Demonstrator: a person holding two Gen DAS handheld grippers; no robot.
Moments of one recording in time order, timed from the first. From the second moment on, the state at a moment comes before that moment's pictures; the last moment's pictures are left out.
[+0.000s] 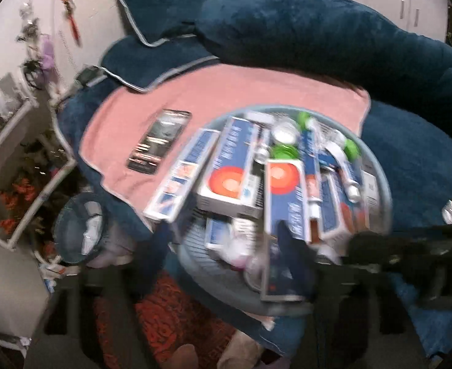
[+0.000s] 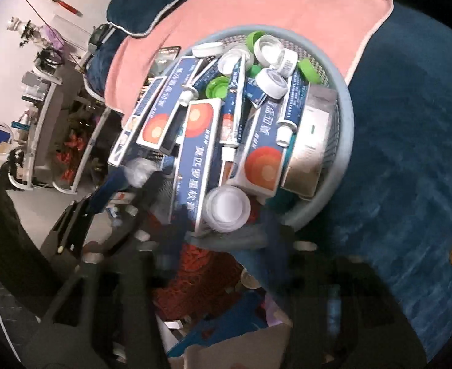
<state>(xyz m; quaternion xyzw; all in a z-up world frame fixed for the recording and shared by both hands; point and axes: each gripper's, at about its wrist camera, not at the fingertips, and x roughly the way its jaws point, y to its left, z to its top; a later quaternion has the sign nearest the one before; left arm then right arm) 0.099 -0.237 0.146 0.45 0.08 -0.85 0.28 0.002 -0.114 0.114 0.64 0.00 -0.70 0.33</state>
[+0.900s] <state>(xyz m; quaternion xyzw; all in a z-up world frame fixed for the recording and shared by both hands) 0.048 -0.124 0.148 0.45 0.06 -0.88 0.15 -0.052 0.123 0.087 0.65 -0.17 -0.72 0.18</state>
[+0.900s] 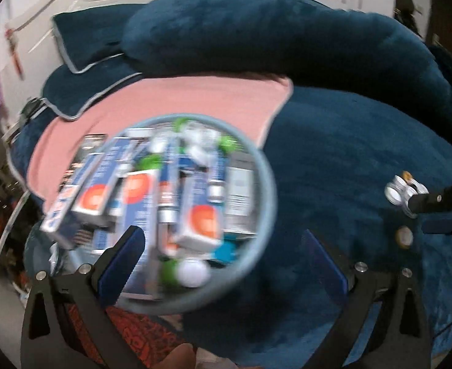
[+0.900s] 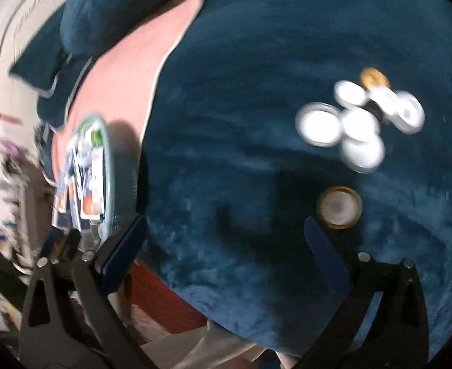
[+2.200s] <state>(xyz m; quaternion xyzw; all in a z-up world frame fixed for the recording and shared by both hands) 0.029 -0.059 0.119 0.49 0.00 -0.87 0.08 -0.025 0.176 0.048 0.69 0.03 -0.72 0.09</state>
